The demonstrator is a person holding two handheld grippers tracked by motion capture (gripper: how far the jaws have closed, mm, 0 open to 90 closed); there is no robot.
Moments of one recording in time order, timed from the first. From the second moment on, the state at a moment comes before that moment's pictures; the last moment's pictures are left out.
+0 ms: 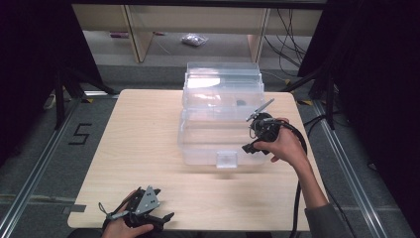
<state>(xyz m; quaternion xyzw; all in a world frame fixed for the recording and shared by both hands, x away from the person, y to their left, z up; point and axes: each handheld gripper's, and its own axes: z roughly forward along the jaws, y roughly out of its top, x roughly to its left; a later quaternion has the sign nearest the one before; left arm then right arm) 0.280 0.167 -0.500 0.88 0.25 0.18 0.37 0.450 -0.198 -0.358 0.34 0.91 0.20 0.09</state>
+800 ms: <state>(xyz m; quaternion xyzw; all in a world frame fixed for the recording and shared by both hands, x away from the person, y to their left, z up) 0.280 0.168 -0.499 0.88 0.25 0.18 0.36 0.421 -0.202 -0.368 0.34 0.91 0.24 0.09</state>
